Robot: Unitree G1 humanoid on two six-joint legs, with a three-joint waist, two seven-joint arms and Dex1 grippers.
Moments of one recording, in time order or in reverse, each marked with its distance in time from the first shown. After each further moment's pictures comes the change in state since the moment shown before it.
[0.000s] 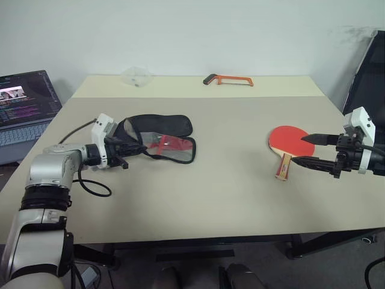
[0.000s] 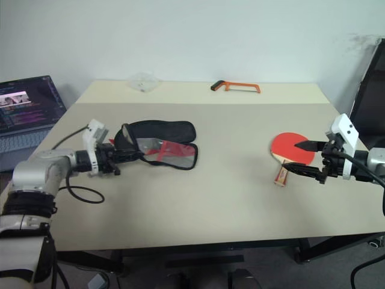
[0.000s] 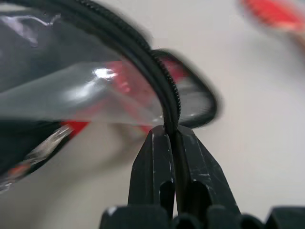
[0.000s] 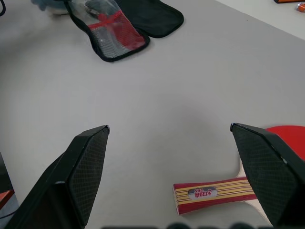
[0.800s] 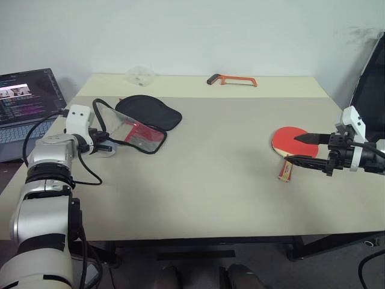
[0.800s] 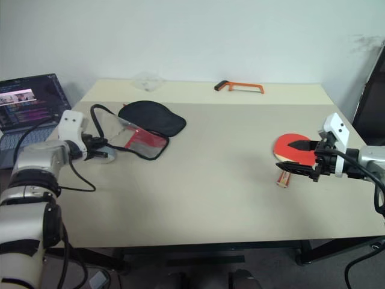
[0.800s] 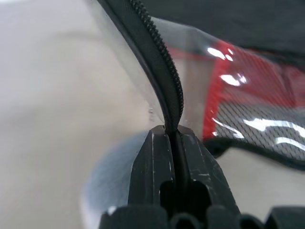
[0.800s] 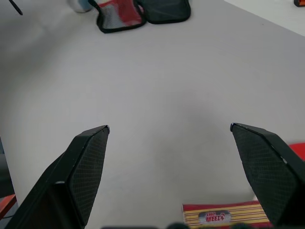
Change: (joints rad) left arm -0.258 -0.064 0.061 0.513 0.220 -0.211 0.401; right arm -0.053 0.026 0.051 0.029 0.000 -0.002 0.001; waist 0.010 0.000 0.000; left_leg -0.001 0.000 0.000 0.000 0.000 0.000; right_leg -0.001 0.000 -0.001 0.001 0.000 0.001
